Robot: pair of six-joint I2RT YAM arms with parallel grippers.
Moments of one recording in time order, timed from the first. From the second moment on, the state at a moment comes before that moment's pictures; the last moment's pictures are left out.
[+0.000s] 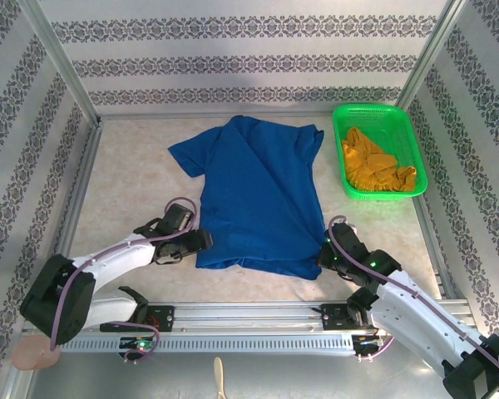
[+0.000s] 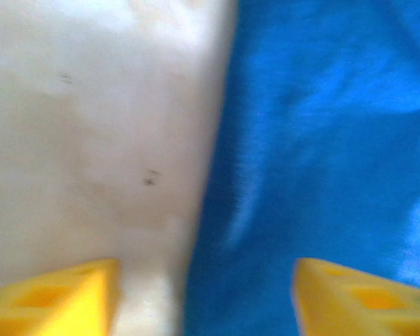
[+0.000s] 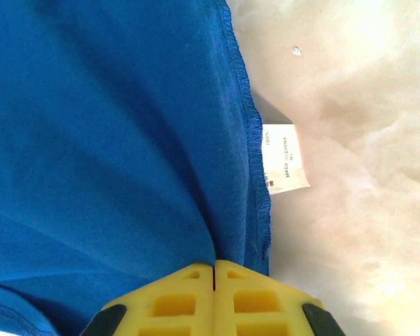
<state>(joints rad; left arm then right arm) -0.51 1.25 0.50 -0.36 0.10 -0.80 0.57 0.65 0.40 -0.78 0.11 0.84</state>
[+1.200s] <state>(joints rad) -0.07 2.30 1.93 -0.71 0.04 -0.65 0.57 0.63 0.38 -0.77 0.14 0.89</state>
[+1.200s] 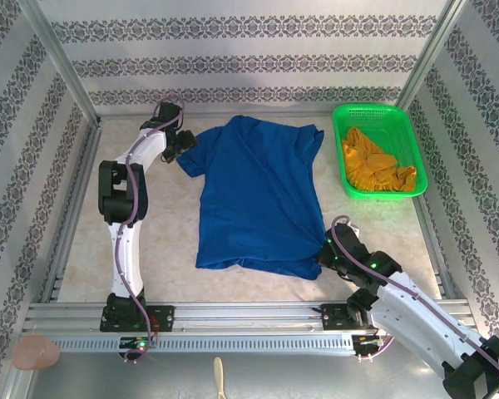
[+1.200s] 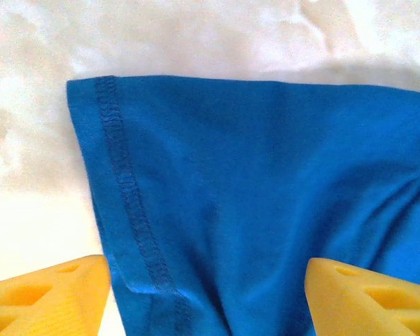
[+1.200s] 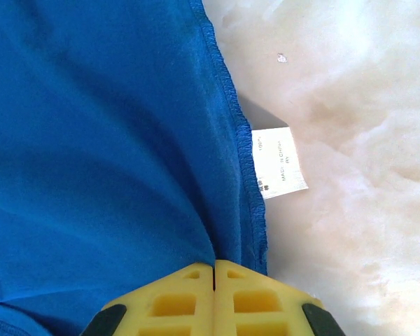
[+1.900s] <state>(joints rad) -0.01 2.59 2.47 -0.96 -0.03 -0.61 0.56 0.63 0.37 -0.77 0.14 0.89</state>
